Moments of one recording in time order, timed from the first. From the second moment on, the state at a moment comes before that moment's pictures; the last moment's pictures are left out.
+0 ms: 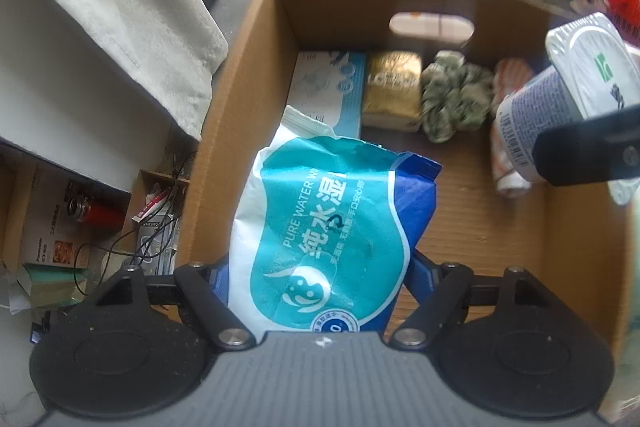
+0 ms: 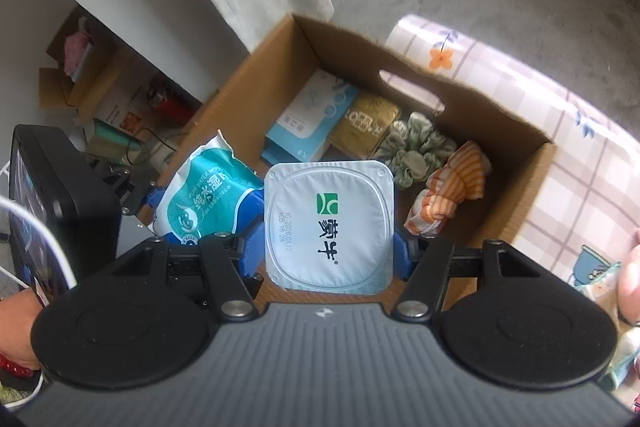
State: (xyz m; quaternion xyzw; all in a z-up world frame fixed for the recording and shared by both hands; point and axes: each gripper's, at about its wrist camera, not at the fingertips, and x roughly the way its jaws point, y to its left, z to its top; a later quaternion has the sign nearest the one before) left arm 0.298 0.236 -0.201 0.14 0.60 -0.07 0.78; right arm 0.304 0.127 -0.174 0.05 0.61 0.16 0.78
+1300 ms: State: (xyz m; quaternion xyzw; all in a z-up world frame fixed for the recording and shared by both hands) left arm 0.289 0.242 -0.265 0.21 0.61 -0.11 0.75; right arm 0.364 0.151 -0.287 0.10 0.65 0.14 0.74
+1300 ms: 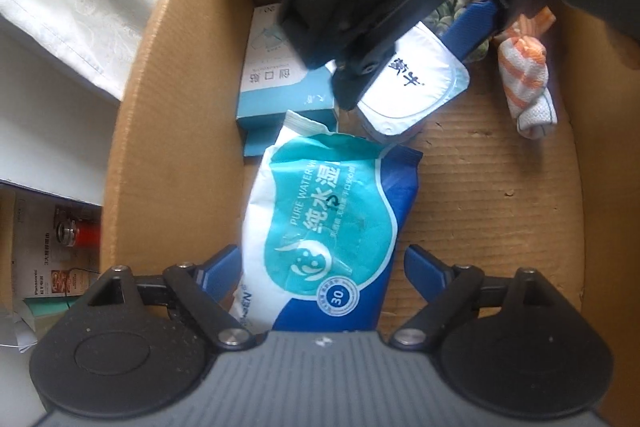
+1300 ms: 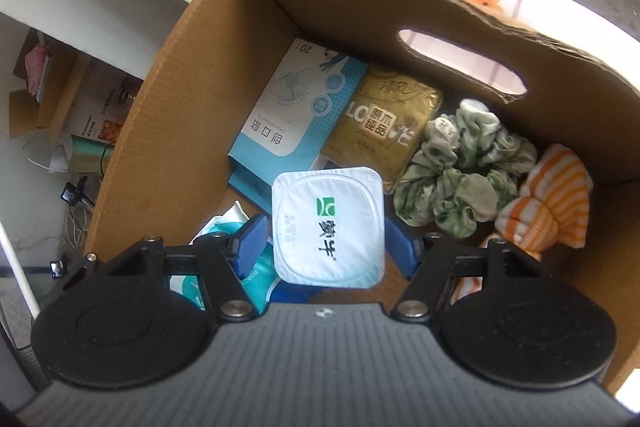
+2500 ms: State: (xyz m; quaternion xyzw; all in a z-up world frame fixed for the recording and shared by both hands) left arm 0.256 0.252 -0.218 0.21 0.62 -0.12 0.75; right arm 0.307 0.142 -0.265 0.25 0.66 0.15 0.69
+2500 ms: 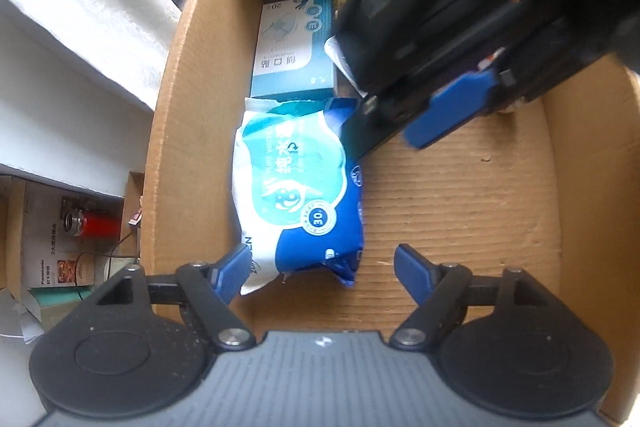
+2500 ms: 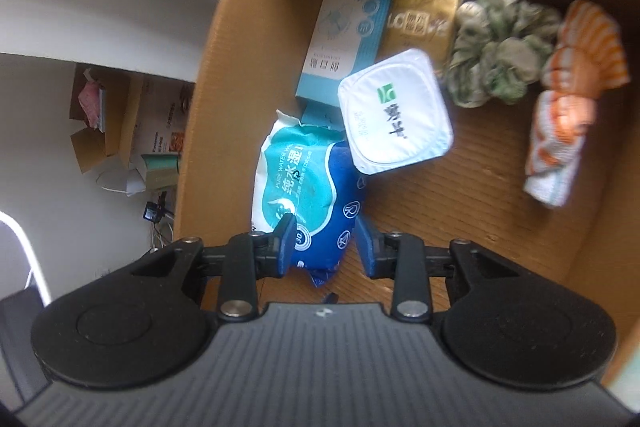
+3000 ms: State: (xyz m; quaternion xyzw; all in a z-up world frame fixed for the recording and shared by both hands) left arm 0.228 0.214 -0.172 0.20 0.60 -0.09 0.77; right arm 0.193 -0.028 -0.162 0.36 0.51 0.12 0.77
